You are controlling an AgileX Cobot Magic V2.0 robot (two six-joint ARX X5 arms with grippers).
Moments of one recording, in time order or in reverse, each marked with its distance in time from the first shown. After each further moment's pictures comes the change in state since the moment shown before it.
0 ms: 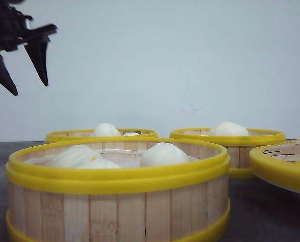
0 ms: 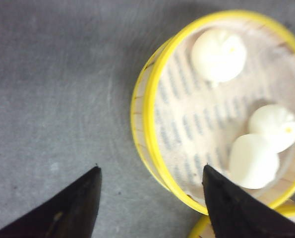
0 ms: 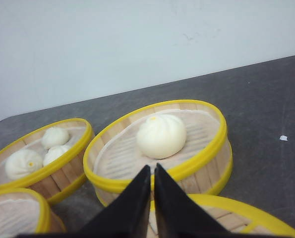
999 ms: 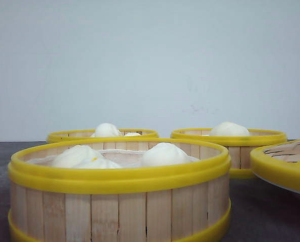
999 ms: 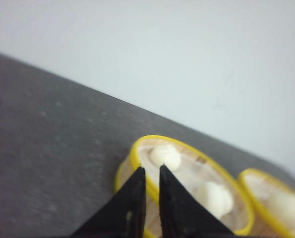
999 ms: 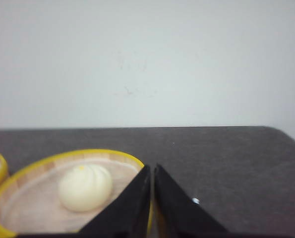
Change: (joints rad) left arm 0.056 -1.750 -1.608 1.086 -0.077 -0.318; right arm -0.001 0.000 0.000 0.165 0.259 -0.217
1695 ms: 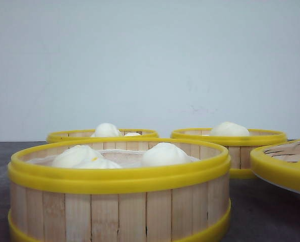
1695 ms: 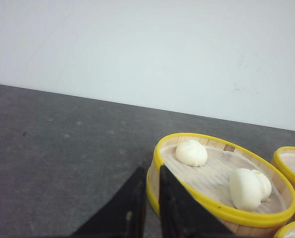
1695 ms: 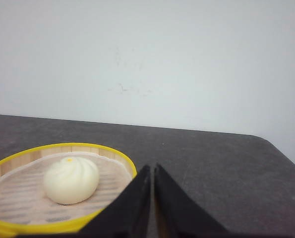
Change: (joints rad) left arm 0.000 0.000 0.000 -0.006 -0.024 0.315; right arm 0.000 0.000 0.000 -0.022 0.008 -0.154
